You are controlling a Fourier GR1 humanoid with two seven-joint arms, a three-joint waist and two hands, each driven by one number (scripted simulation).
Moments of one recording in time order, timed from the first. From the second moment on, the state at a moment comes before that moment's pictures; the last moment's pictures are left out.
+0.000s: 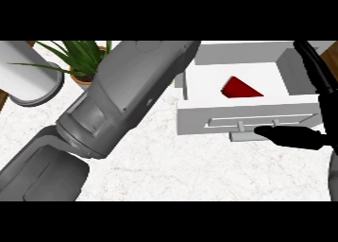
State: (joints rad) left arm -1.64 0.00 -0.30 -0.30 0.61 0.66 -0.01; right arm -0.29 -0.31 0.01 -1.90 0.57 0.07 0.14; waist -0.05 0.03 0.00
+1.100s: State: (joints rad) left arm -1.58 0.10 -0.28 -0.37 0.55 0.59 0.05; right arm -0.70 -0.19 0.08 -0.95 1.00 -0.39 -0.05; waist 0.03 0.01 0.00
